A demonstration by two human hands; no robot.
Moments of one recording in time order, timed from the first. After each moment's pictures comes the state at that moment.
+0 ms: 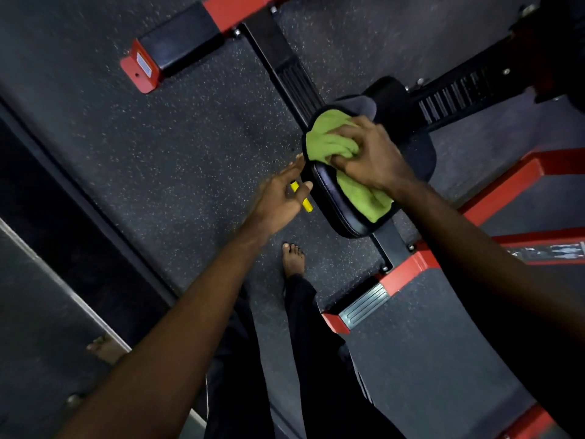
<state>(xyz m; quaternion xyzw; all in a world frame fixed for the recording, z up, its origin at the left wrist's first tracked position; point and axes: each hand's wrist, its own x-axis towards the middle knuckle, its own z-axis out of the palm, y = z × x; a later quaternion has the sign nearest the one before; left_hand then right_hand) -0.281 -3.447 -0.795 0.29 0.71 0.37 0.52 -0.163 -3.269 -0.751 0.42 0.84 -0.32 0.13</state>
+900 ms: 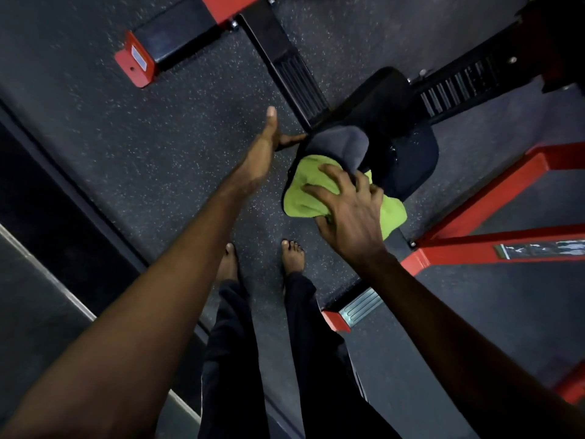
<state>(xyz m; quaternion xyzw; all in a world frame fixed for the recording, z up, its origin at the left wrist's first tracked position) -0.326 -3.406 -0.809 0.10 0.61 0.42 0.66 -0.120 -3.381 -0.754 0.36 0.92 -0.09 0.13</state>
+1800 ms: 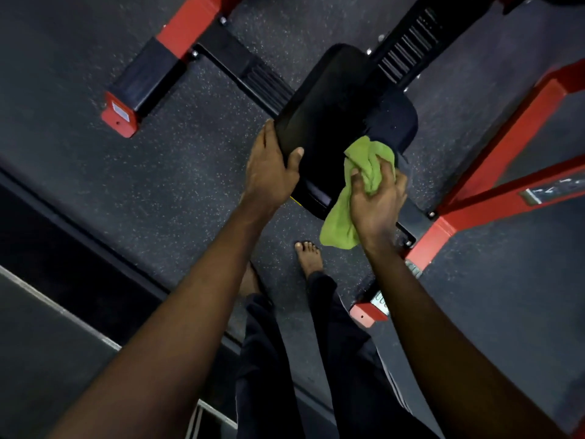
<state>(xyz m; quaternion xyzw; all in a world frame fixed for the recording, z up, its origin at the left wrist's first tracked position) -0.250 -3.385 -0.793 0.42 0.79 0.24 0.38 -0.066 -3.371 -0.782 0.75 0.57 -0.30 -0.16</state>
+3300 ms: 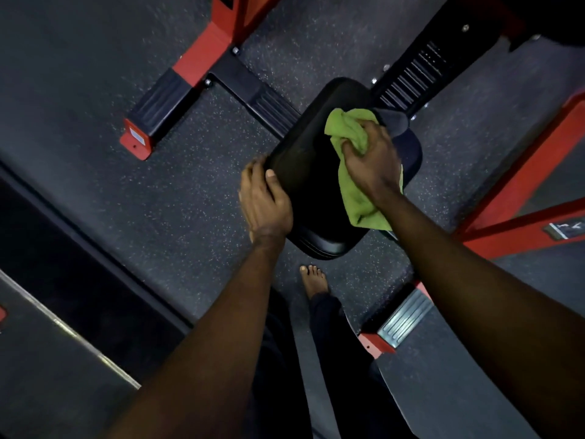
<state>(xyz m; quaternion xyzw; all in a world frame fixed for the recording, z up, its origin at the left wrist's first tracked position) -0.225 -3.368 -0.829 0.29 0.85 0.39 0.21 -0.088 -3.227 -0.808 0.62 0.71 -0.33 -0.08</state>
